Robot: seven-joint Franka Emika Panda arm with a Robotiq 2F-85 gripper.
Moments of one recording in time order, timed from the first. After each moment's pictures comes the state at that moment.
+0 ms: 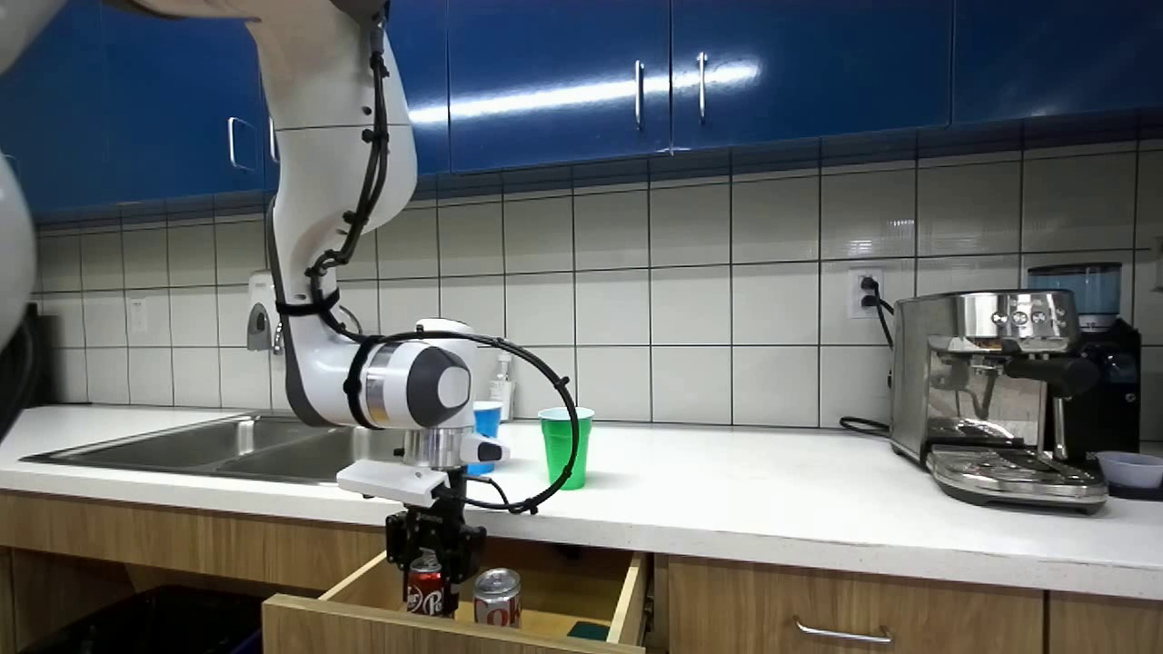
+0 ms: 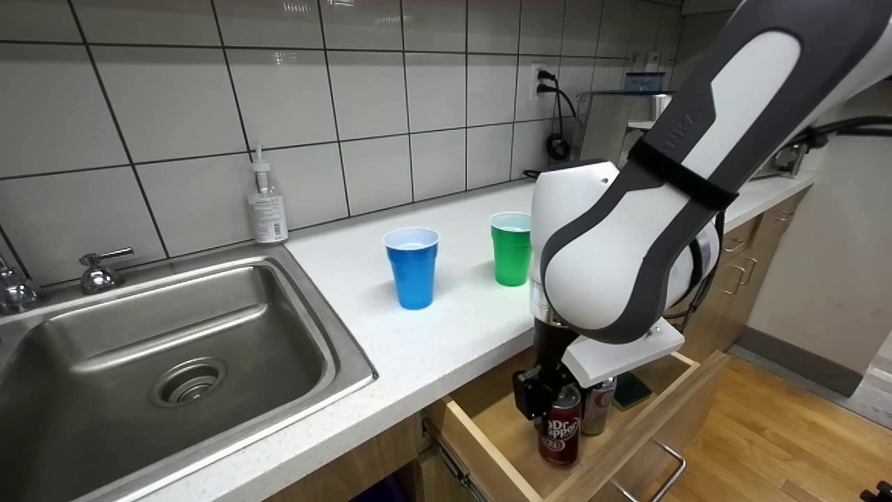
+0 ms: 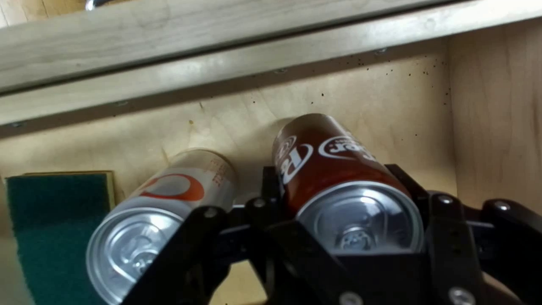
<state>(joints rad) 0.08 0.49 0.01 -2.27 0.05 2.66 0.19</state>
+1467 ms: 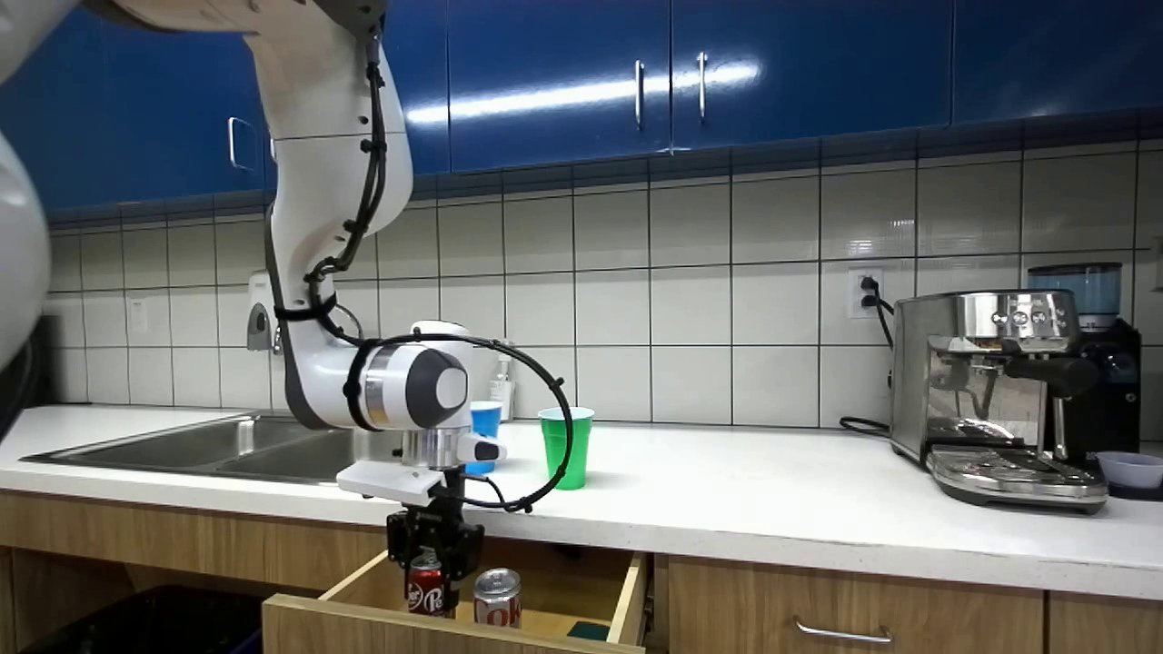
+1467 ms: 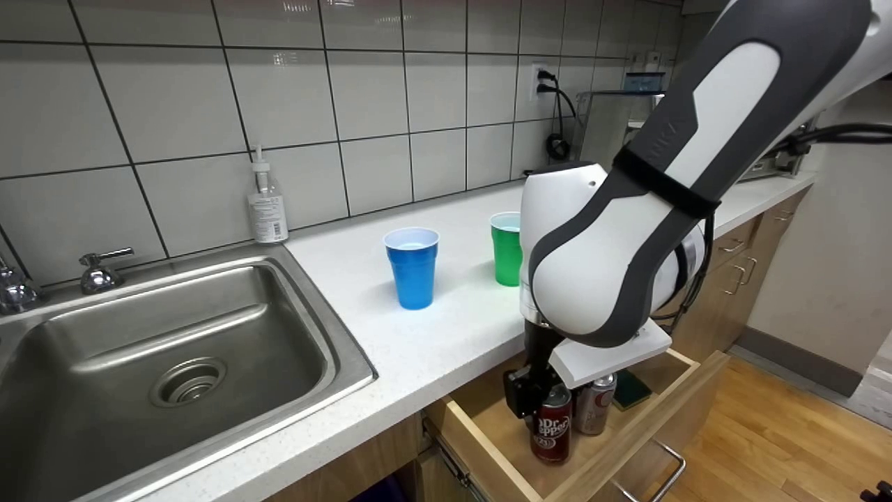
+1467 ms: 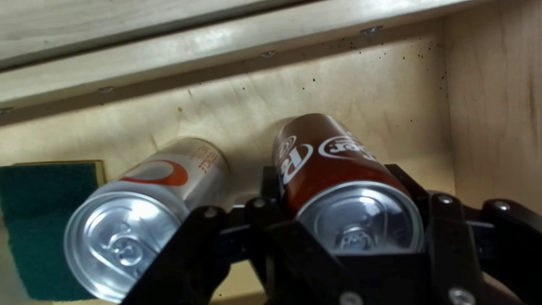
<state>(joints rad) 0.12 0.51 -0.01 -2.24 0.05 2.66 0.22</state>
